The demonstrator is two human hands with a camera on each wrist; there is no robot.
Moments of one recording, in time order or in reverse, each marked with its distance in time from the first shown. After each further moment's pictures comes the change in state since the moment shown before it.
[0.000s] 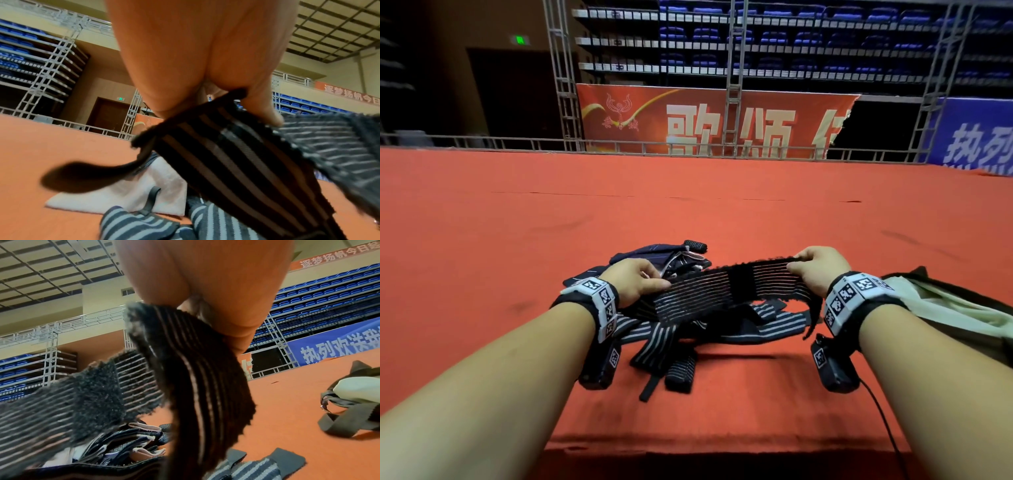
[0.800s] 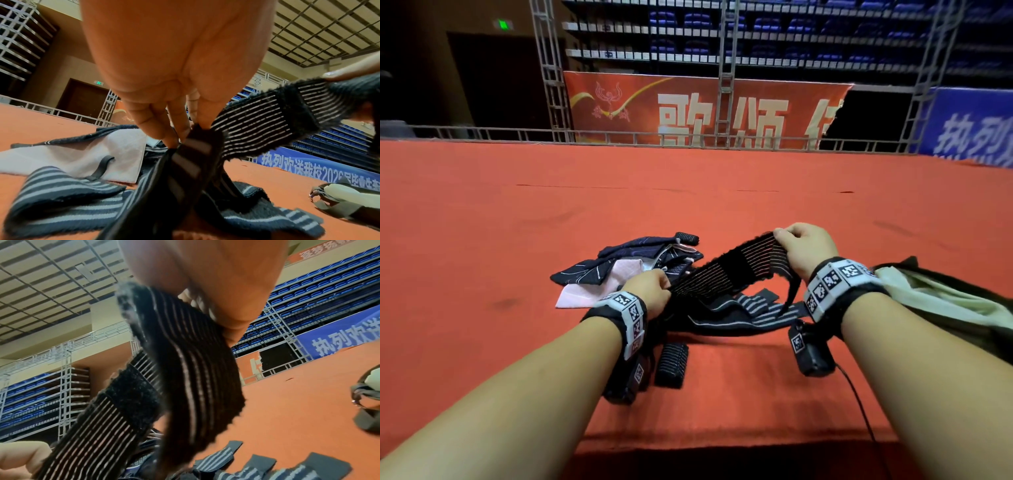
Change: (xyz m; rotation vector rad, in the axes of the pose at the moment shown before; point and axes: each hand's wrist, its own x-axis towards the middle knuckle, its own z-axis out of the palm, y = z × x) left_hand 0.012 0.021 0.064 0.253 0.022 -0.083; right_hand 0.010 -0.012 0.008 0.071 0.171 -0.163
